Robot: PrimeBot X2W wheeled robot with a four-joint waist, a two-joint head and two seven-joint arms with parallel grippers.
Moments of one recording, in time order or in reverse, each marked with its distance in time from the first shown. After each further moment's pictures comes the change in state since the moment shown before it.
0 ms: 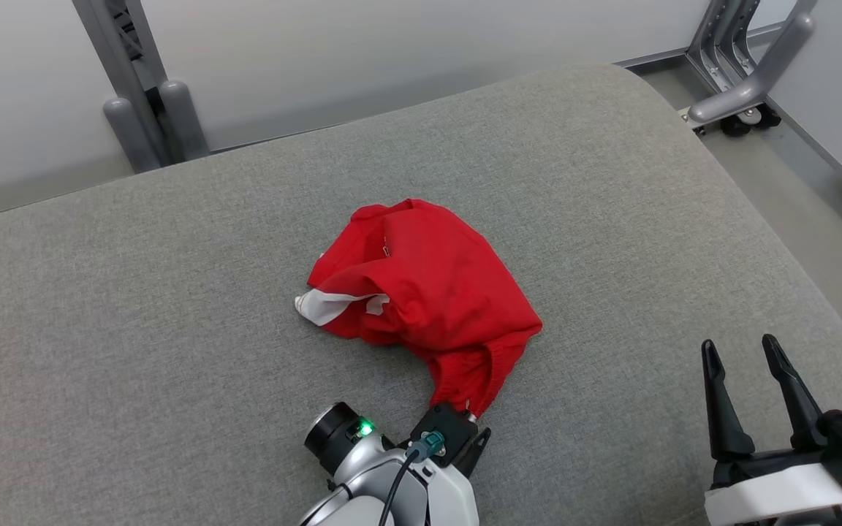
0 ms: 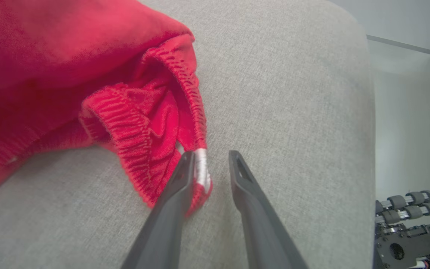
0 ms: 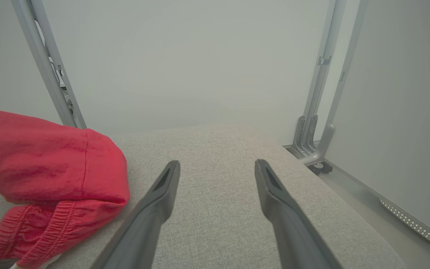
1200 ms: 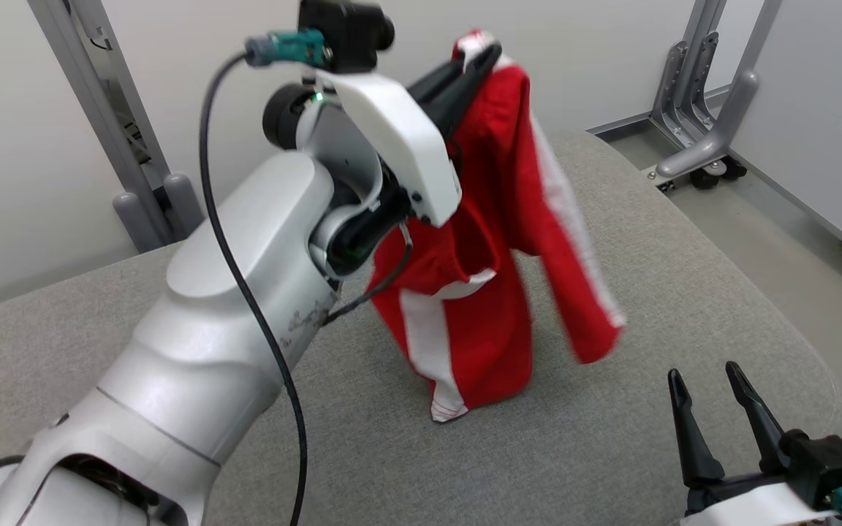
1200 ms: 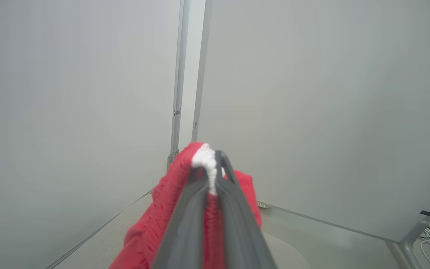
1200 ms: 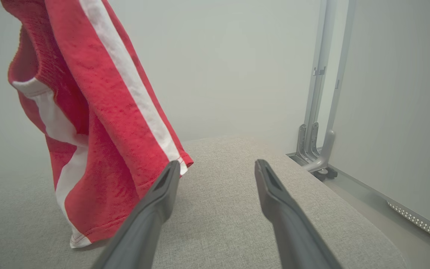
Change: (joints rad) left arm -0.589 0.001 0.185 0.019 -0.599 -0.135 0.043; right arm 0.012 0.000 0.072 0.048 0.008 0.000 0.000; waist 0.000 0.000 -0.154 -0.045
